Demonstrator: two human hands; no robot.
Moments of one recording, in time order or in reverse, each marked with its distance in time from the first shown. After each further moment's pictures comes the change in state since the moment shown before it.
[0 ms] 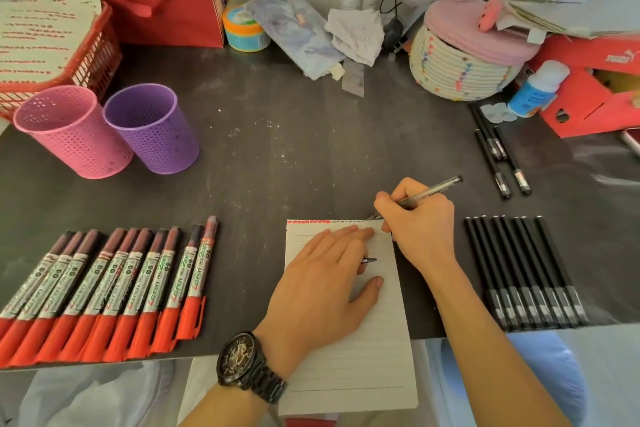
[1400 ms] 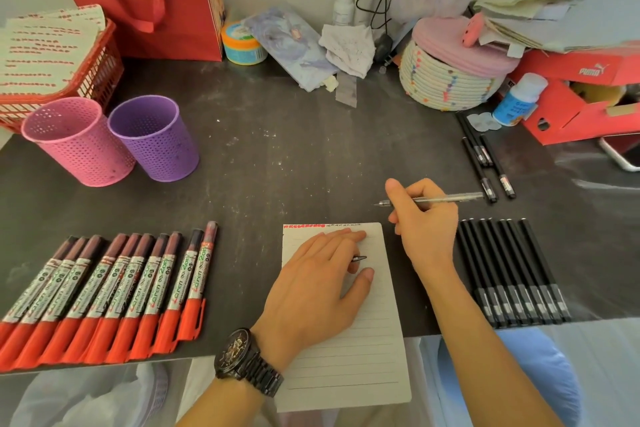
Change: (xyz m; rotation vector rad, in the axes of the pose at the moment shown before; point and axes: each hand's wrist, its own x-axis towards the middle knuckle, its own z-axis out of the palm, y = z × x) left_hand 0.000 -0.002 -0.003 -0.089 -0.017 -0.052; right_hand -0.004 -0.010 -0.010 0.198 0.167 0.033
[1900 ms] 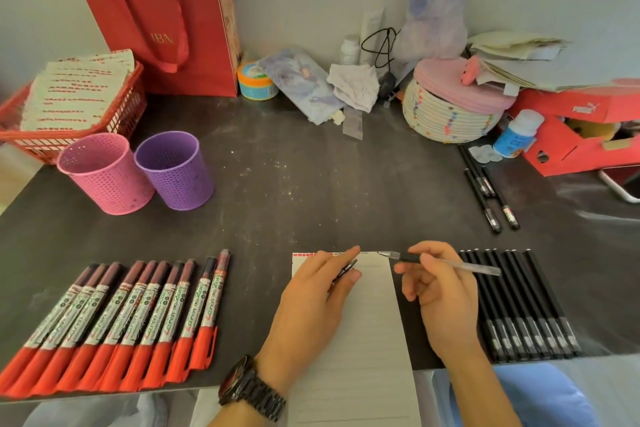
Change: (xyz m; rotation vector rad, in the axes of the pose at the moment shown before) left_hand 0.004 -0.014 0.000 -0.215 0.194 -0.144; right_hand -0.048 -0.009 -0.029 0.536 -0.180 0.172
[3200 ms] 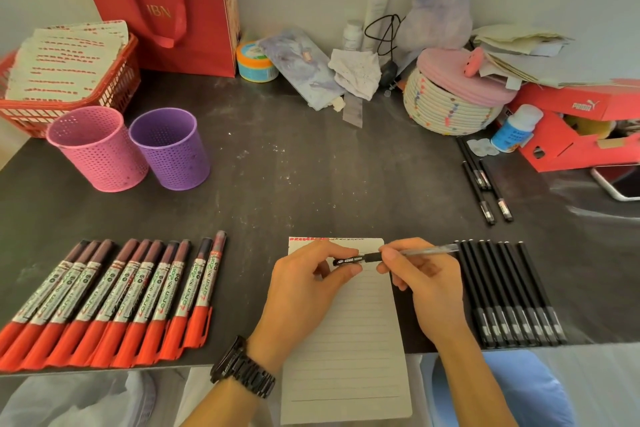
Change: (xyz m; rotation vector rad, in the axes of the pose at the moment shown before) left_hand -0.003 0.003 -0.005 -0.241 0.151 -0.006; right_hand -0.001 0.002 0.001 -0.368 -0.174 -0.128
